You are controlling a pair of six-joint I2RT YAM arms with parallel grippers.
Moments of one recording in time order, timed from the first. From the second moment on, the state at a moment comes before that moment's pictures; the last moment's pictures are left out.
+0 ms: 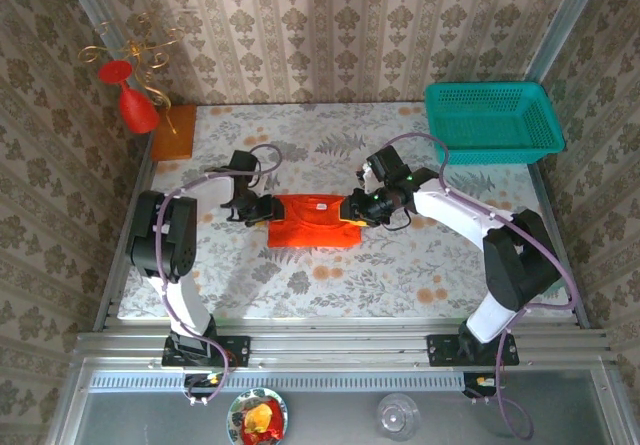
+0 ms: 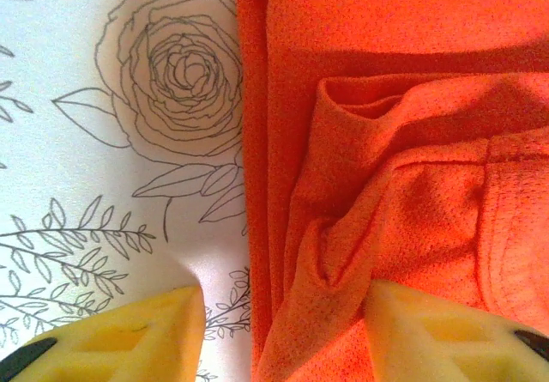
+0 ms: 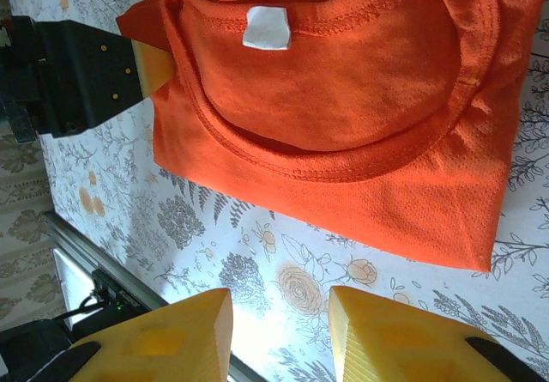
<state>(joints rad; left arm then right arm) -0.29 1.83 1.12 -0.63 0.36 -0.29 0.49 1.65 1.16 -0.57 -0.49 0.65</state>
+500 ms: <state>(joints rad) -0.40 1.88 1.21 -0.73 0.18 -0.28 0.49 1.65 1.15 -0.59 -0.48 0.65</state>
